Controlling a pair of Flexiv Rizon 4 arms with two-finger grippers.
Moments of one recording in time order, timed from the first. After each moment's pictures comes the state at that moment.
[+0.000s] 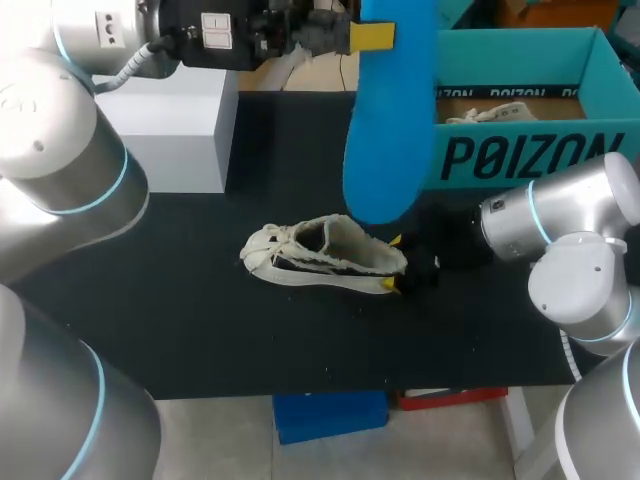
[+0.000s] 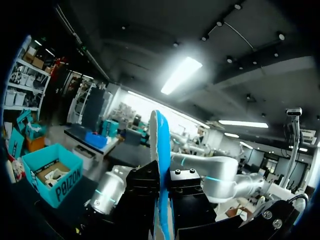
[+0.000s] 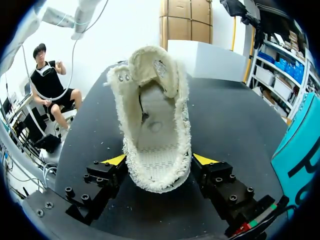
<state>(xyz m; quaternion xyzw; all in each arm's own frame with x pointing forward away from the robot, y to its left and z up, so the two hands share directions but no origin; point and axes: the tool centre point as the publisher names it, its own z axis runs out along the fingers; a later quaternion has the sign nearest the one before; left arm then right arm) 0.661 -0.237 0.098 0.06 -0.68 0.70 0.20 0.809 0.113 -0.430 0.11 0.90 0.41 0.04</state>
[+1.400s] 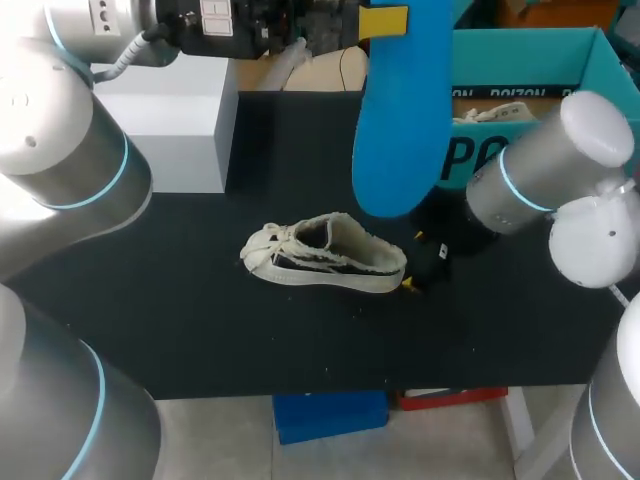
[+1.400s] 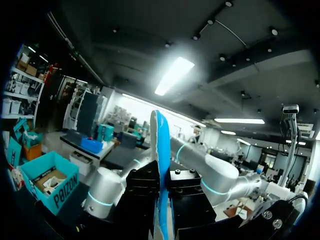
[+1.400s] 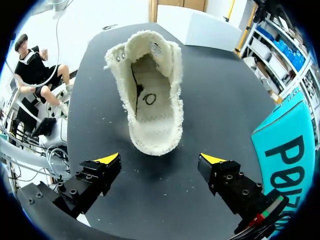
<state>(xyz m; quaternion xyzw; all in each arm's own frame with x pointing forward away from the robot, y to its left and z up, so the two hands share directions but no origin) 0.640 -0.241 0.121 0.03 -0.68 0.70 0.20 0.799 0.068 -0.403 0.16 0.96 0.21 0.05</state>
